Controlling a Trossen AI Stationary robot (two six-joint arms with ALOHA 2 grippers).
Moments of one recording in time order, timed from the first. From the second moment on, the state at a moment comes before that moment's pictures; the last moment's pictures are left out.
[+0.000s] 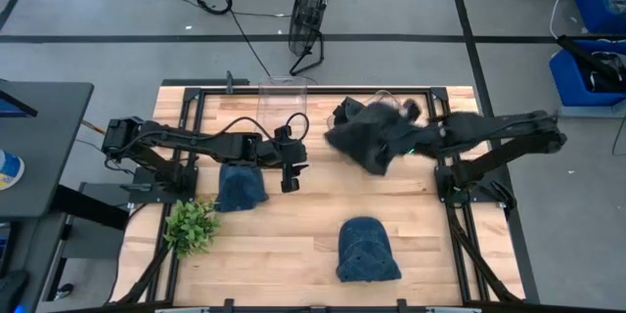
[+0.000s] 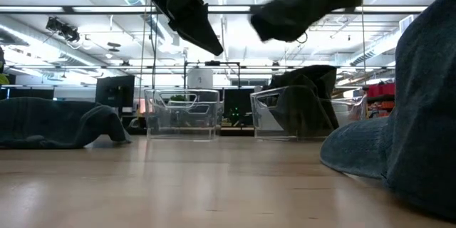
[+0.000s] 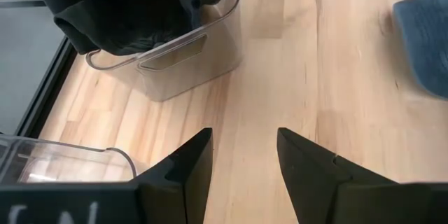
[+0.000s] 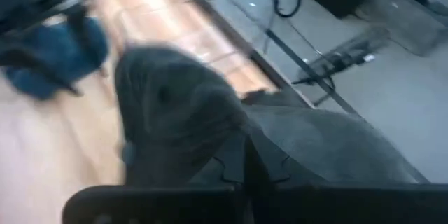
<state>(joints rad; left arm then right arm) -0.03 1.52 1.10 -0.31 -0.28 0.01 0.13 1.23 1.35 -0.99 0.67 0.44</state>
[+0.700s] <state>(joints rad) -0.03 1.52 1.10 -0.31 -0.28 0.01 -0.44 0.94 0.74 -0.40 0.31 0.33</state>
